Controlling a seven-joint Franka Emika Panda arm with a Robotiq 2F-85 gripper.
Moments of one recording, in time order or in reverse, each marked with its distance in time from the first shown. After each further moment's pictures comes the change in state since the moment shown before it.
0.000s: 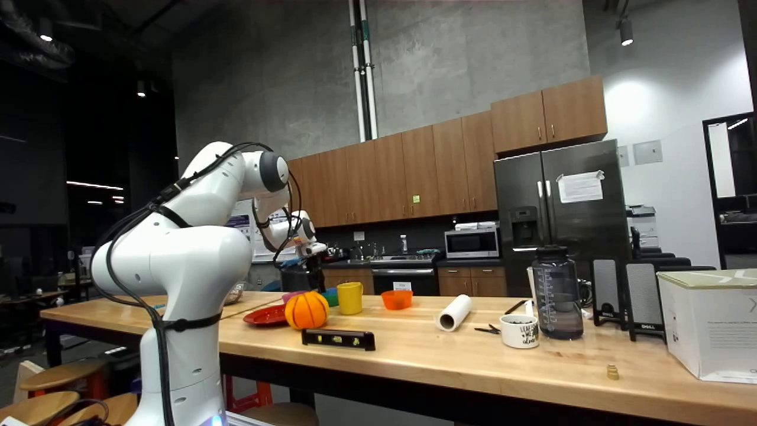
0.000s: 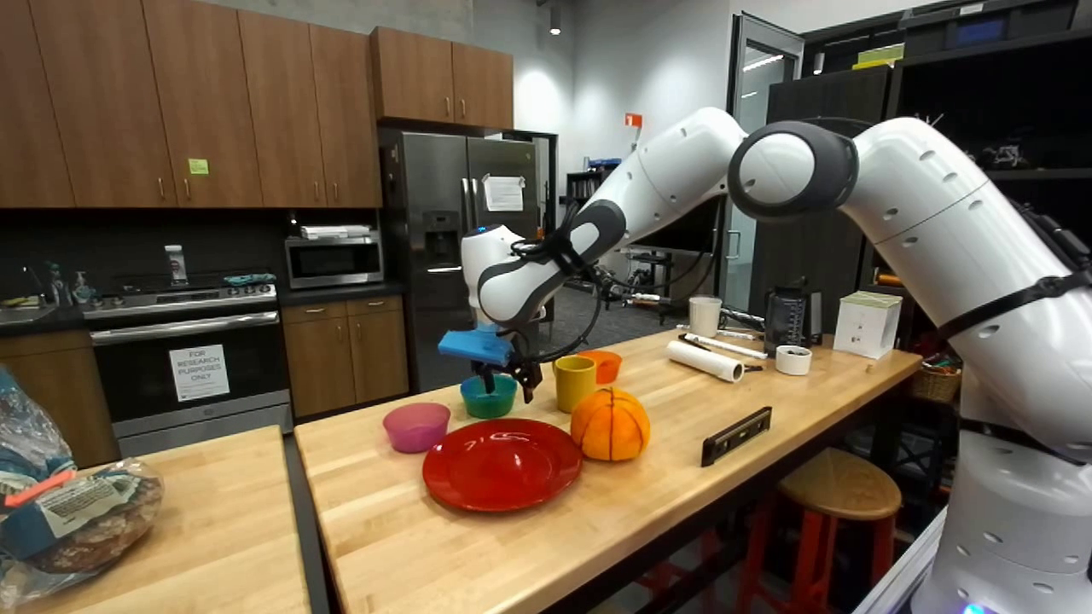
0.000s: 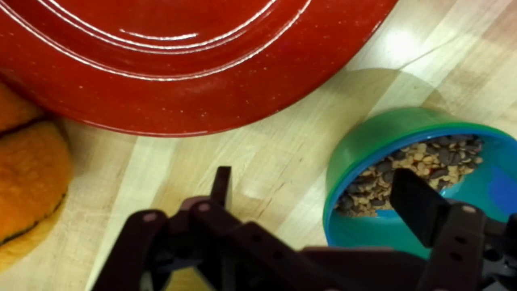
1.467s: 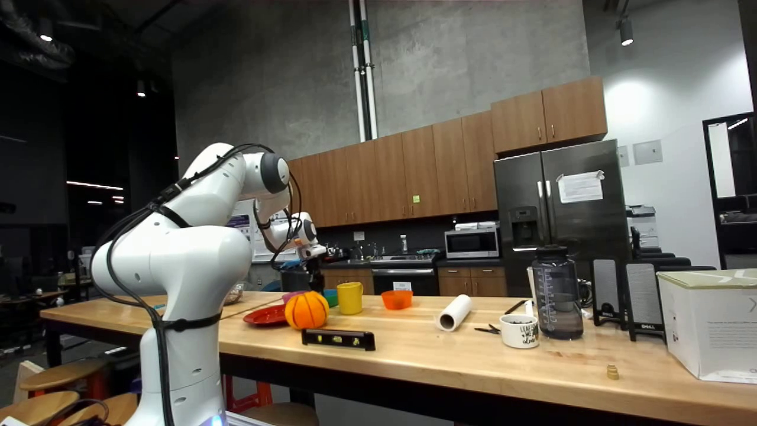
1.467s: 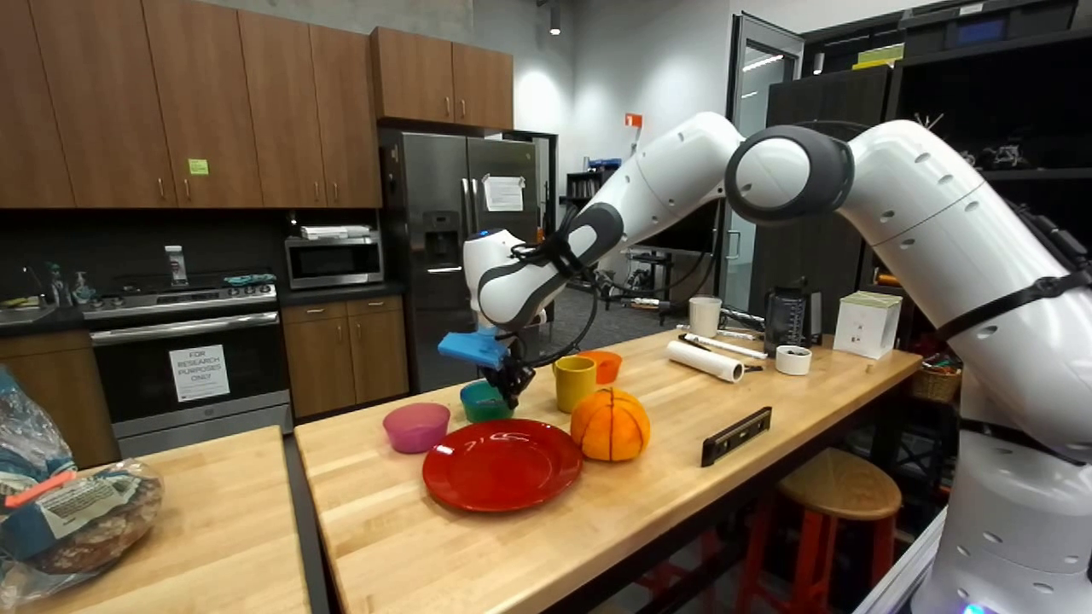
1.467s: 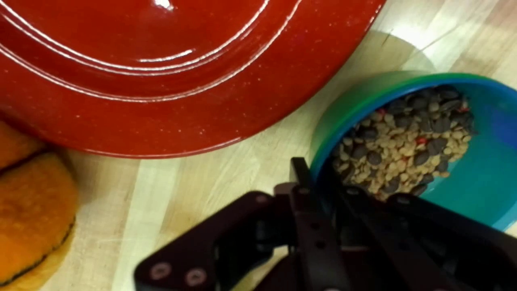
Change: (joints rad) arm -0.004 0.014 -0.004 0.005 0.034 0.000 0.077
